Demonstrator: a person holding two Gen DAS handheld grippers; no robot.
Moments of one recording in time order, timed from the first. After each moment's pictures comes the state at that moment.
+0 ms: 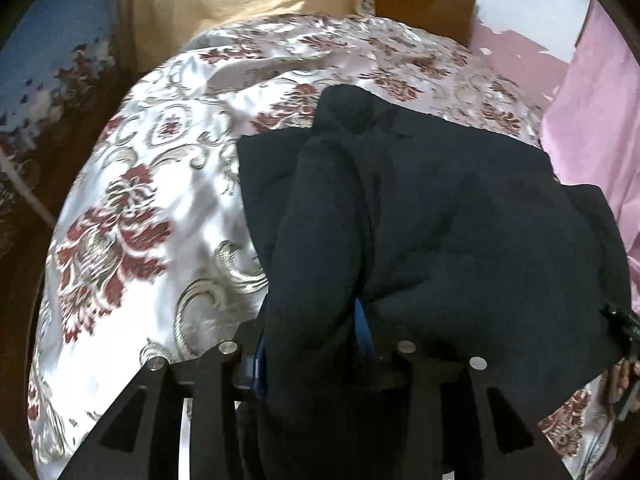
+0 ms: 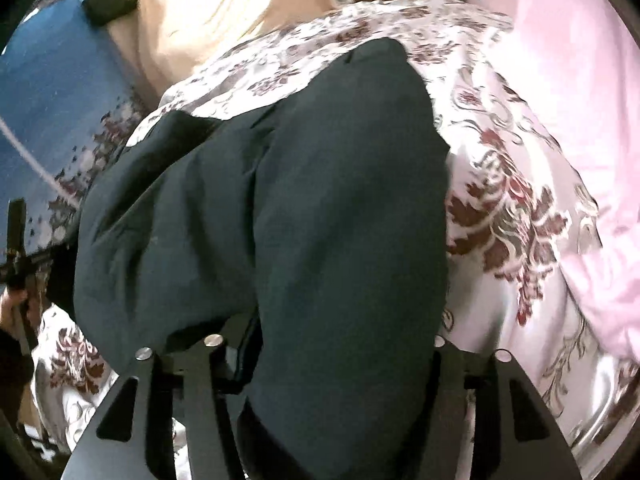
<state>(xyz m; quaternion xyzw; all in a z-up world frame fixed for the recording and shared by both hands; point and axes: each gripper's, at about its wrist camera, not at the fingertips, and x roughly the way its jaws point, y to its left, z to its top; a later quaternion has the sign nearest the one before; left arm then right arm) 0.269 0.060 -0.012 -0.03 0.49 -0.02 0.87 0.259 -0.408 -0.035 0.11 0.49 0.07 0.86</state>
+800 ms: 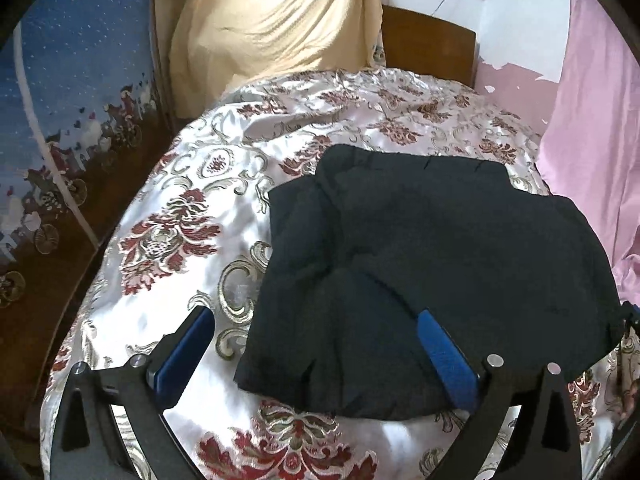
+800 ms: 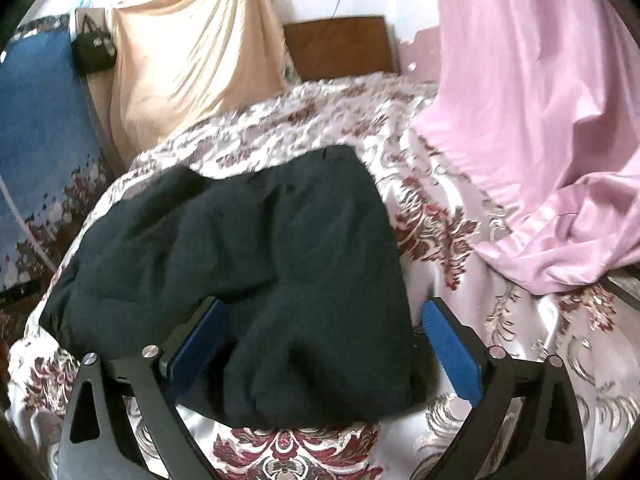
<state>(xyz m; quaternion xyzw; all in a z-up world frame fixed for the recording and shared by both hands) 0.173 0.040 0.031 -0.01 0.39 0.02 0.92 0.153 -0.378 0.007 0.09 0.35 -0.07 0.93</state>
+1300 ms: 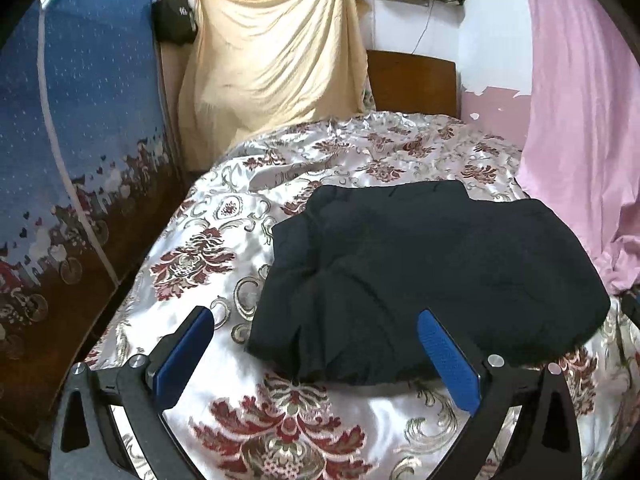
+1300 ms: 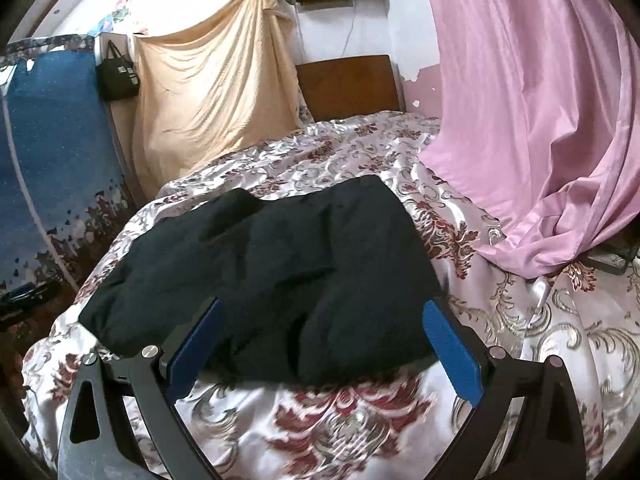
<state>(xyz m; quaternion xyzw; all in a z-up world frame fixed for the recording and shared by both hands) 0.089 0.014 0.055 0.03 0.30 0.03 0.95 0.070 -0.319 0.032 0.09 0.28 -0.05 0.96</state>
